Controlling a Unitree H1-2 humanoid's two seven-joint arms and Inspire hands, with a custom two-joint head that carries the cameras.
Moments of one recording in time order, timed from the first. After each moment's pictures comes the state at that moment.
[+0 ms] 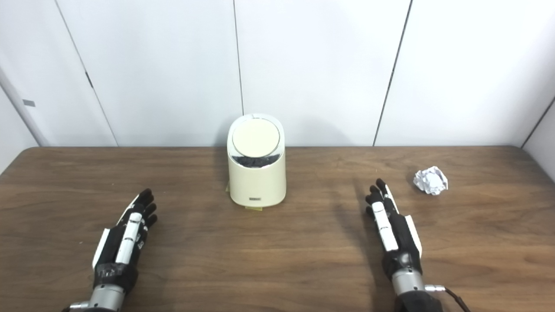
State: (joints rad) left arm 0.01 0.07 0.13 -0.11 -0.12 0.06 -0.03; right arm -0.07 -0.07 -0.09 -0.06 0.06 0.11 -0.01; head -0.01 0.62
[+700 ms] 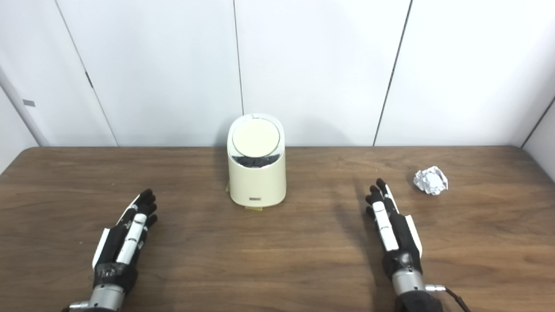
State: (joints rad) left arm 0.01 0.07 0.13 -0.11 -0.11 0.06 -0.02; right arm -0.07 -0.07 -0.10 -0.05 0.08 0.11 -0.01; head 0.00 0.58
